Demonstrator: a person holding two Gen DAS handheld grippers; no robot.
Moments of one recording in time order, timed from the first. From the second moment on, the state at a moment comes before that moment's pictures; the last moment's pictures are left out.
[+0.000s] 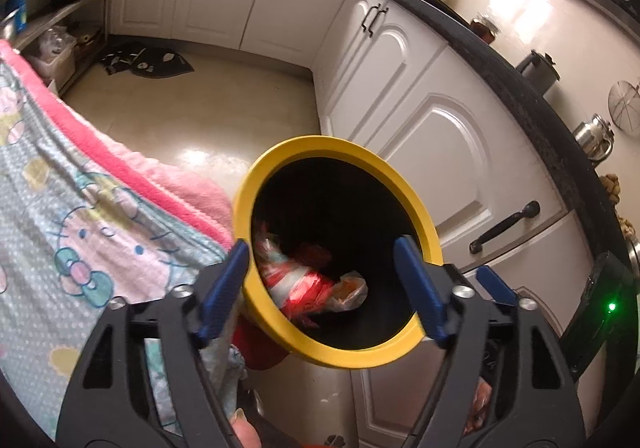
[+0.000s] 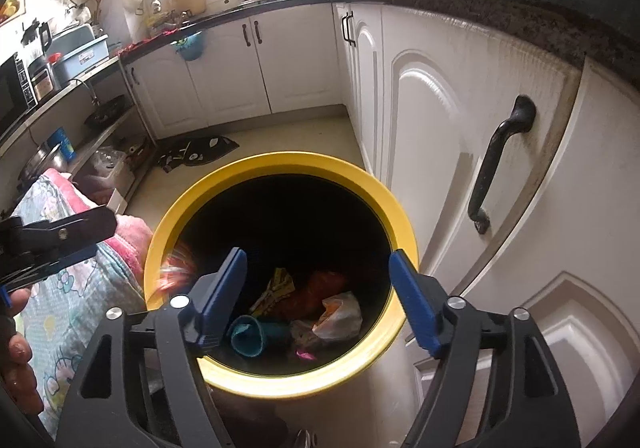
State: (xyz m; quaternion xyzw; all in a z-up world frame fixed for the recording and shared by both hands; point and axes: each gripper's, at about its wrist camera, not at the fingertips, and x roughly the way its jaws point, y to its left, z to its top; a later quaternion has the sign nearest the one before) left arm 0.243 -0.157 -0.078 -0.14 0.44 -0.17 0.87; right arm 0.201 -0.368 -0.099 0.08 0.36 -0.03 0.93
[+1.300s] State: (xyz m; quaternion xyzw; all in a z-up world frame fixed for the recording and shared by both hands) left arm 0.176 -0.069 -0.009 -0.17 0.35 -0.11 0.91; right arm 0.168 -0.336 -0.039 0.08 0.29 0.03 0.95
